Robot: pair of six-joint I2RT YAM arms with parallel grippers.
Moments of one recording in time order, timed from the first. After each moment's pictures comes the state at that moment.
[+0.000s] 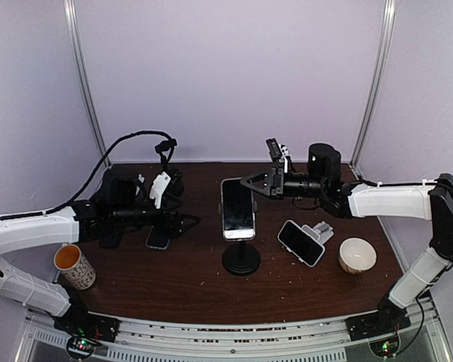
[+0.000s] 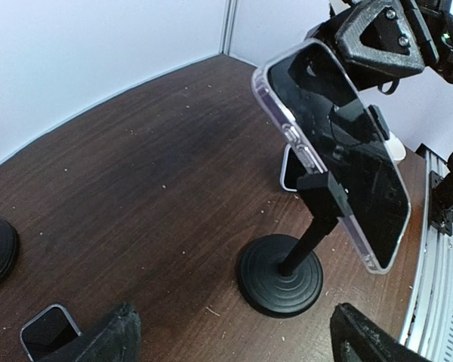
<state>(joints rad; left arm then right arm) -0.74 1.21 0.75 0.04 0.26 -0.05 0.64 1.57 0.97 0.51 -0.70 0.77</state>
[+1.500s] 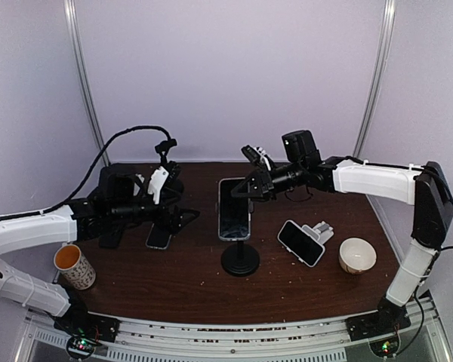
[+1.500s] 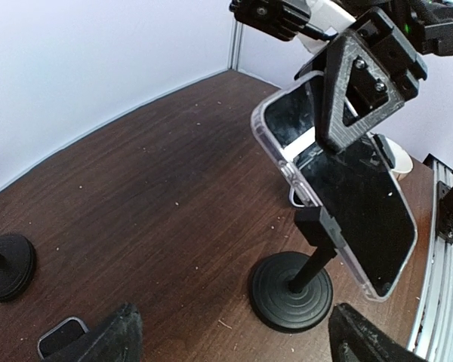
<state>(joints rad) -0.74 1.21 0.77 0.06 0.23 -0.03 0.64 1.75 1.36 -0.15 -0.95 0.57</state>
